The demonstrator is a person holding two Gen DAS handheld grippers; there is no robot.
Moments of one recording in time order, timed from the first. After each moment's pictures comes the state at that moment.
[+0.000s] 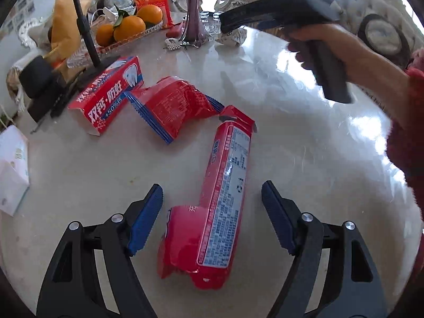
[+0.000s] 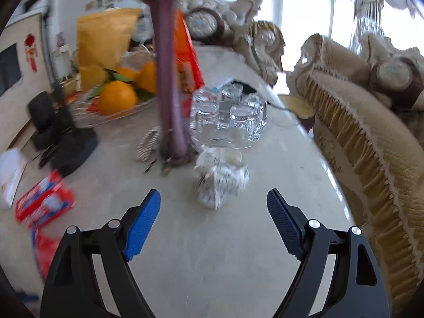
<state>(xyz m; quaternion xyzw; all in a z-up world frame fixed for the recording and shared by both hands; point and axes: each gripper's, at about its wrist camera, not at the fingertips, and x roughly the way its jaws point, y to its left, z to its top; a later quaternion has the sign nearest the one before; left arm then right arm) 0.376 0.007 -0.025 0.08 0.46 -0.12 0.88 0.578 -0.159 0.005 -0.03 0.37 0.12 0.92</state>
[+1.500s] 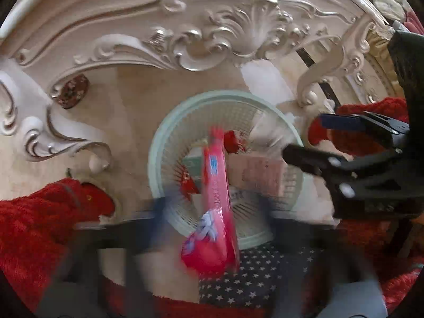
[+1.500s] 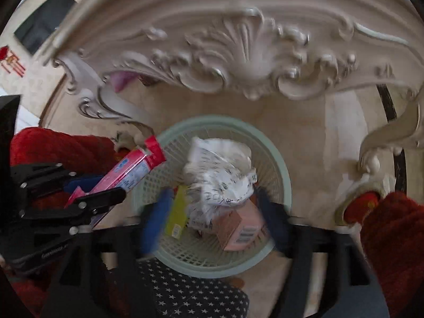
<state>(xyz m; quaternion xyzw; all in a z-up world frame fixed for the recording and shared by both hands) -0.081 -0.001 -0.167 -0.02 0.59 -0.04 0.81 -0.023 -0.120 -0.165 -0.04 0.56 0.28 0.78</state>
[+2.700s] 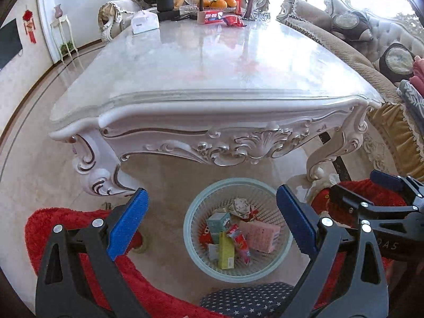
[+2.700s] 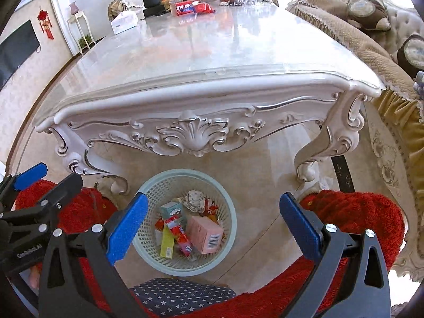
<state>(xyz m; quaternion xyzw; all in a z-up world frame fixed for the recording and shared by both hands) -0.091 0.002 -0.024 -0.03 0.45 0.06 0.89 -0.054 -0.165 -0.038 -0.02 0.49 0.14 0.86</state>
